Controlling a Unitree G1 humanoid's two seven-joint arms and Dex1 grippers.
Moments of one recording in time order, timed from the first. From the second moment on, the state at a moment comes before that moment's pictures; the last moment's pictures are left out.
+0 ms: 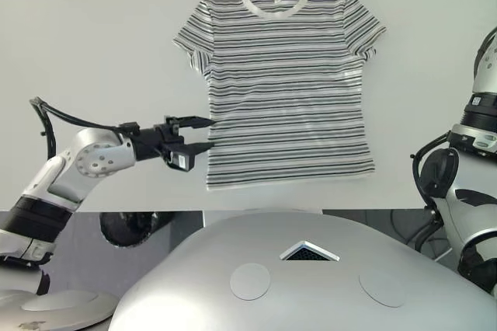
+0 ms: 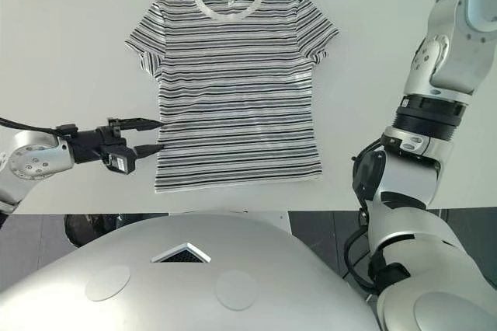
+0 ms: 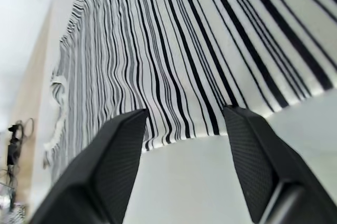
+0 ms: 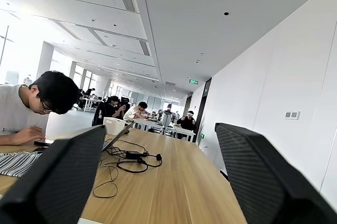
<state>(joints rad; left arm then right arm) 0.20 1.01 -0.32 -0.10 0.24 -0.64 -0.67 -0.51 -0.46 -0.29 0.17 0.24 -0.06 0.36</state>
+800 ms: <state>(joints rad) 0.34 1.04 -0.24 -0.15 0.13 -0.60 -0.77 0.32 -0.86 0.10 -0.27 0.06 -0.10 1.08</state>
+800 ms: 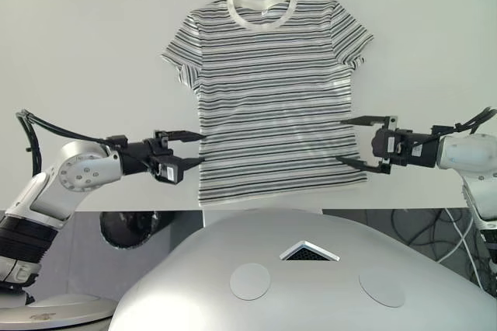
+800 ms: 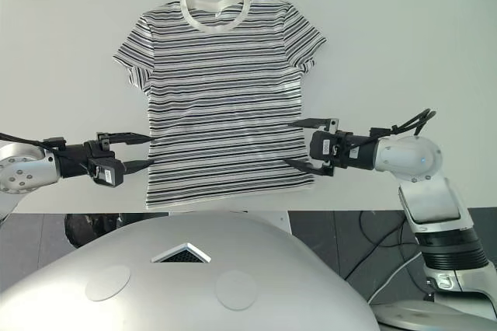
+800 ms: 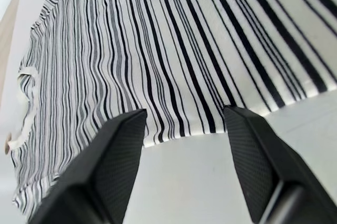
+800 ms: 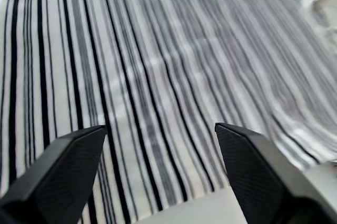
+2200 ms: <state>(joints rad) -0.09 0.61 0.20 -0.15 -0.43 0.24 -0.35 0.32 -0.86 -0.02 -0.43 0.11 -0.13 0.89</state>
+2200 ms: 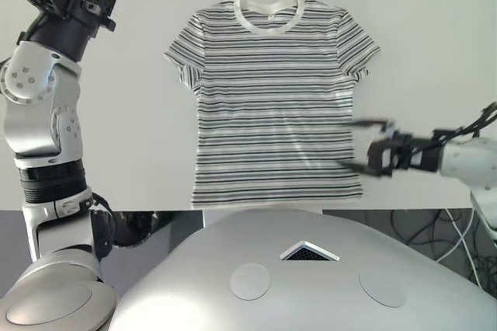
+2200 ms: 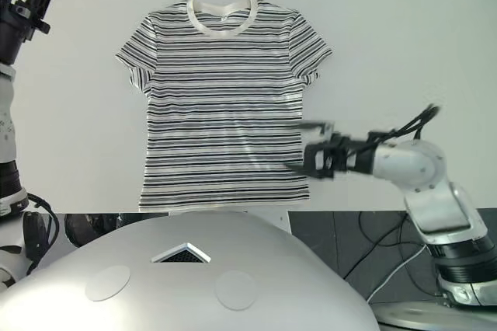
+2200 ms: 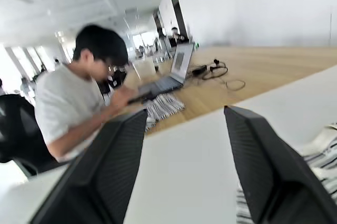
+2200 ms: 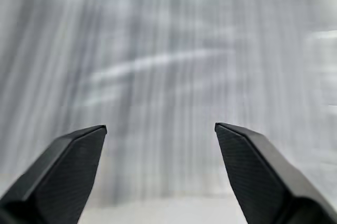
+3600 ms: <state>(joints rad) -0.23 0.42 0.16 0.27 -0.44 0.69 -0.48 0.08 -0.55 -0.40 -0.44 0.56 0.10 0.50</state>
